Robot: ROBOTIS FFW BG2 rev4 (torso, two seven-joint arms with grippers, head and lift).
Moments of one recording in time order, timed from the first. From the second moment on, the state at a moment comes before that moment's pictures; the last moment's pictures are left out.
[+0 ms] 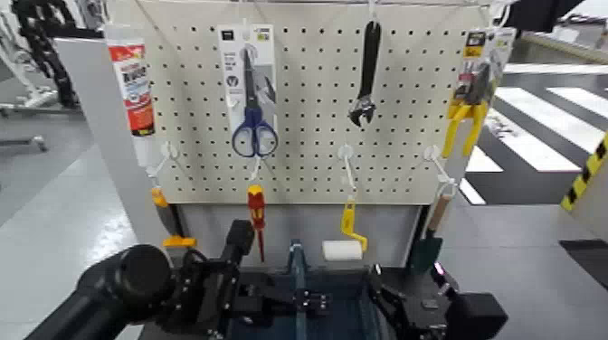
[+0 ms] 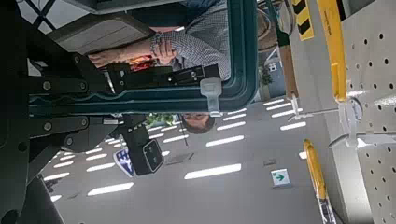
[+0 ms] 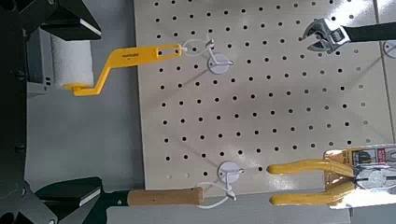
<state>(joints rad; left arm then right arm) -0.51 0.37 -0.48 -1.27 1.18 1.25 -1.01 0.30 -0.12 0.22 -1.85 -0.12 -0.11 -0.18</state>
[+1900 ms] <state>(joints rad) -0.58 0.33 -0.56 -1.11 1.16 1.12 -1.07 0.29 -0.12 0.23 -1.84 -0.13 -0.14 -0.17</state>
